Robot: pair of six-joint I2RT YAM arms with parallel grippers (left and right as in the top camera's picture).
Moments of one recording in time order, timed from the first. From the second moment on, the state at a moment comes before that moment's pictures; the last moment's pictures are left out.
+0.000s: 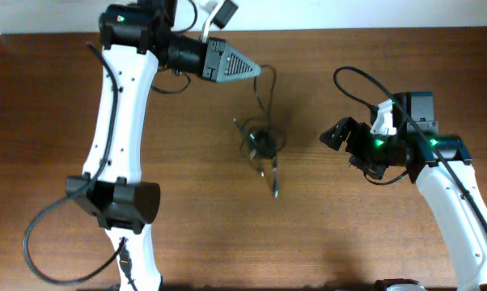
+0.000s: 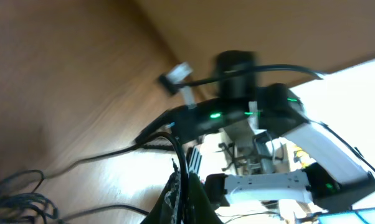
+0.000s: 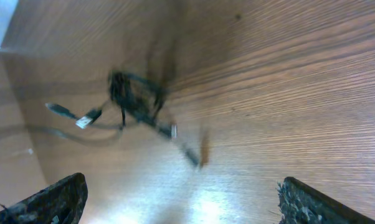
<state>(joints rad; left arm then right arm) -0.17 2.13 2.48 -1.56 1.25 0.25 0.02 1.38 1.09 -0.83 -0.52 0.57</state>
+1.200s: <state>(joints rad) -0.28 2.12 3.02 -1.69 0.41 -0.26 0.14 1.38 1.09 -0.57 -0.67 0.61</state>
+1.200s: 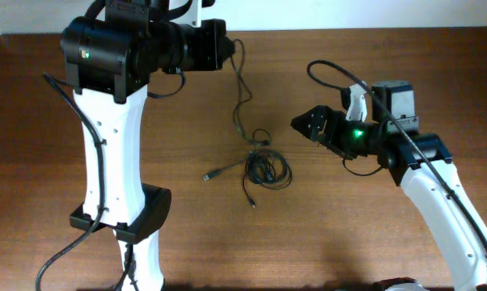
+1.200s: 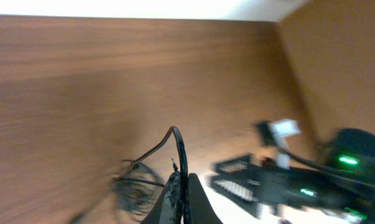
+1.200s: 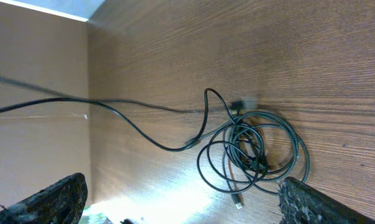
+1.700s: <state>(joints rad) -0.22 2.12 3.02 -1.15 0.26 -0.12 0.10 1.31 1.09 -0.74 -0.76 0.48</state>
